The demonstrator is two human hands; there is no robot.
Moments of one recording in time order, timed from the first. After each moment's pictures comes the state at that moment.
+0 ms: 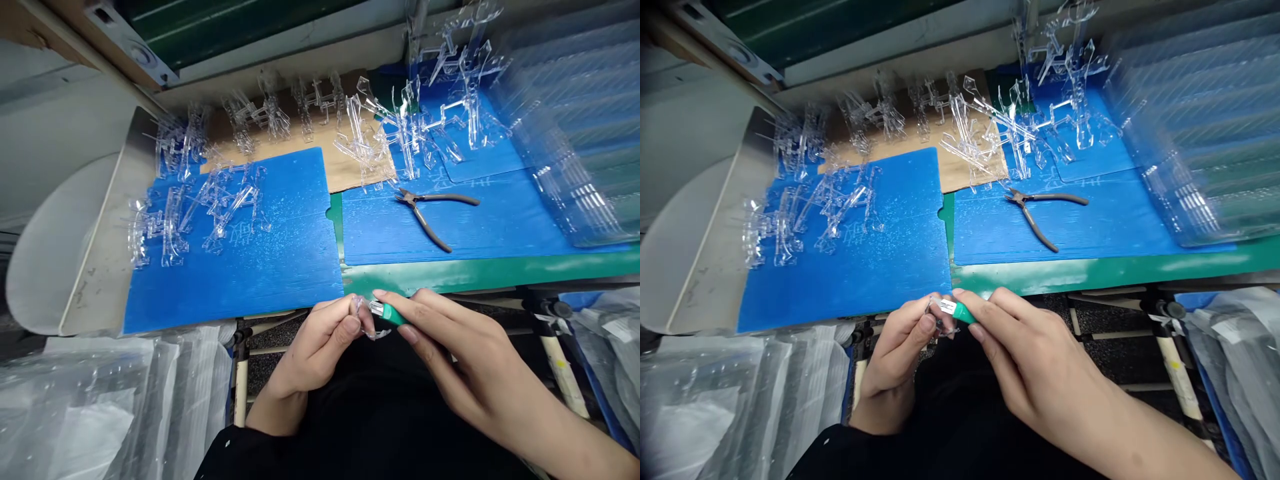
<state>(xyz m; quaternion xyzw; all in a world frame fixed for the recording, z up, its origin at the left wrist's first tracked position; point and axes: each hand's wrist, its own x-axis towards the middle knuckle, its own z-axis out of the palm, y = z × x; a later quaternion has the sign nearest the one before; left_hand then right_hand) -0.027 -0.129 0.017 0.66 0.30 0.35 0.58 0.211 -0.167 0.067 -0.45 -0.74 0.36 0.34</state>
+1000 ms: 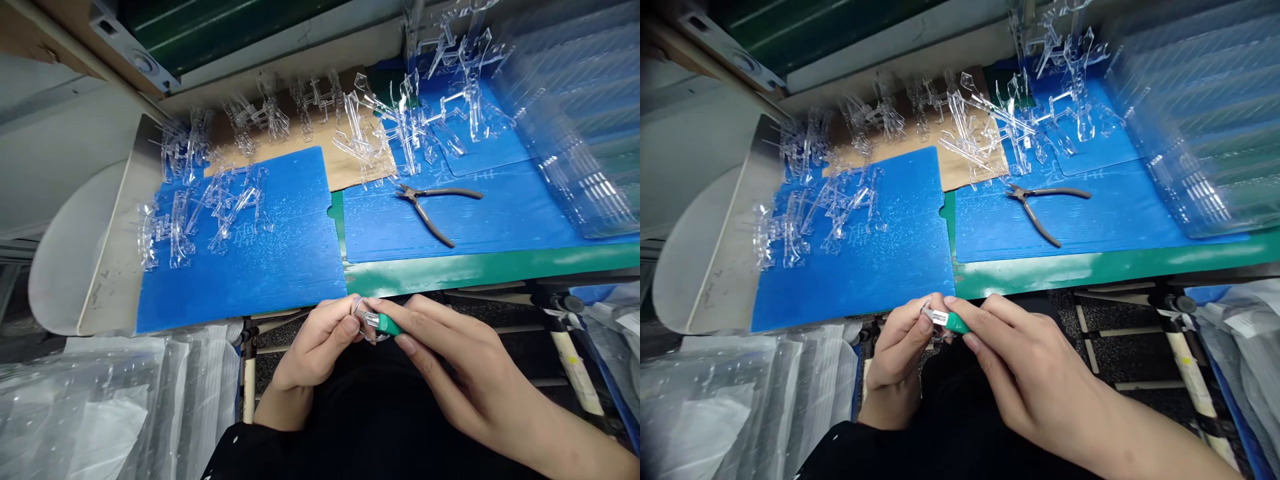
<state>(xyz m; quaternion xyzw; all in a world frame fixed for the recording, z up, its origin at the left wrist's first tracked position) -0.027 -0.126 0.019 0.65 0.26 0.36 0.62 0.205 -0.175 0.065 -0.44 -0.74 0.36 0.36</state>
